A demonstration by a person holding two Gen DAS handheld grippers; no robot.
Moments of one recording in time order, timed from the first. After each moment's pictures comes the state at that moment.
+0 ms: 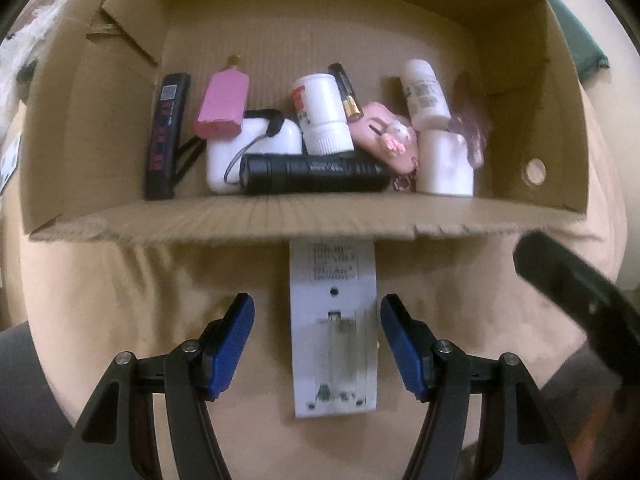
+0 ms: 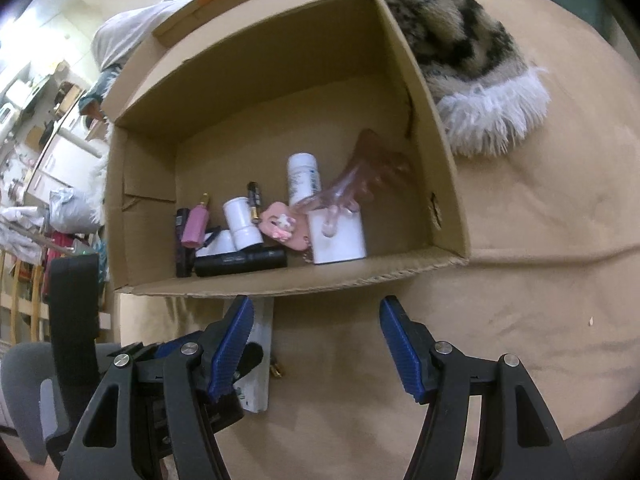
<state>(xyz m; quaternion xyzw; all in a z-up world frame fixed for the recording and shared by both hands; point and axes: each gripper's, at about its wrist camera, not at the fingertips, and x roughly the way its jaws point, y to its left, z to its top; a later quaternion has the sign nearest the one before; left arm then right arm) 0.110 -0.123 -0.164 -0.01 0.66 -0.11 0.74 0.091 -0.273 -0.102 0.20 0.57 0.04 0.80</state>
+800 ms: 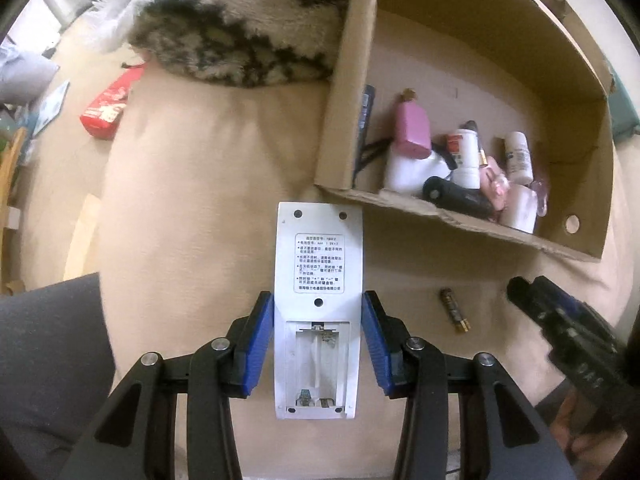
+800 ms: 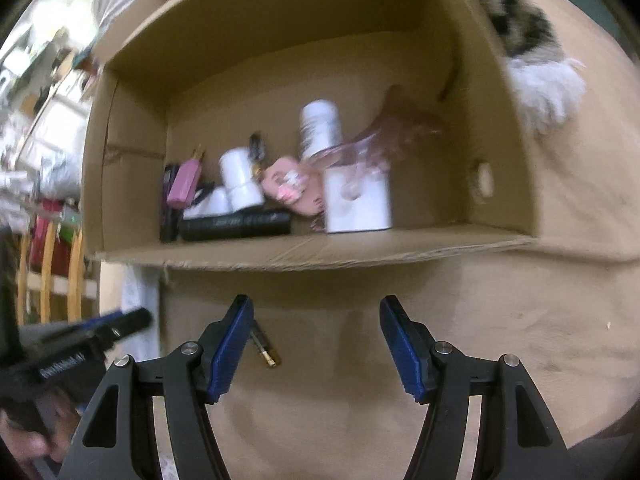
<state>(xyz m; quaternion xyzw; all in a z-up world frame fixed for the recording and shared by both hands) 0.114 -0.033 -0.131 -0.05 0.66 -0.03 0.75 0.104 -0.225 -0.138 0.13 0.61 0.07 0.78</state>
